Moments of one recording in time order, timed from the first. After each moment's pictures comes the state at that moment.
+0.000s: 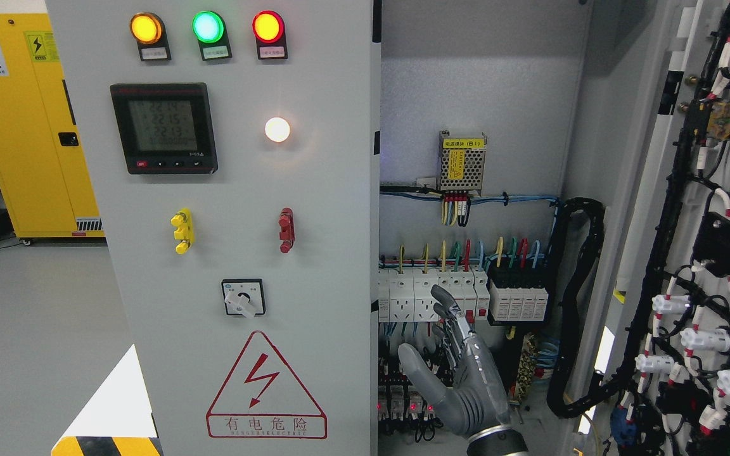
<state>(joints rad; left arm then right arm) 0.08 0.02 -0.23 -0.12 0.34 -0.08 -0.16 -0.35 0.09 0.24 -1.81 0.00 0.15 -0.03</state>
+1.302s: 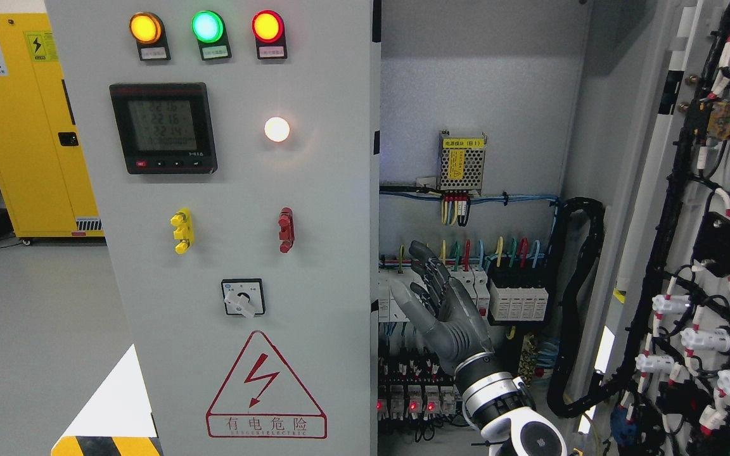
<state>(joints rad) 0.07 0.00 -0.23 -0.12 0.34 -0.09 -0.16 -0.57 0.09 0.19 -1.60 -0.16 0.24 0.08</state>
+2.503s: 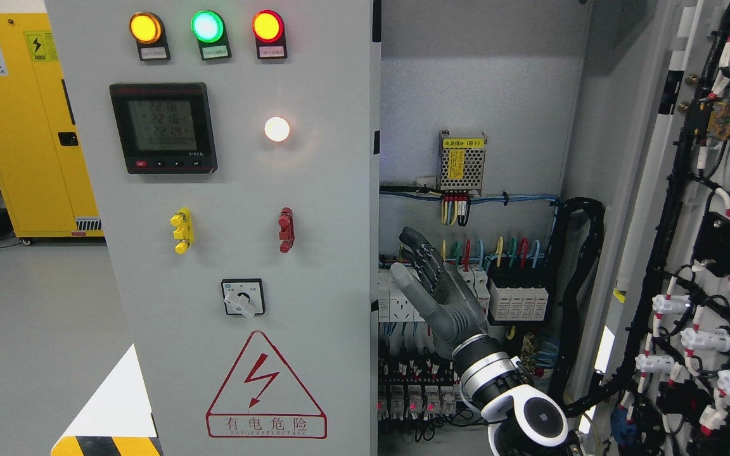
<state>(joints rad) 0.06 0.00 -0.23 -0.13 0.33 -0.09 -0.16 -0.64 0.09 0.17 -1.54 -0.24 0.24 0.17</state>
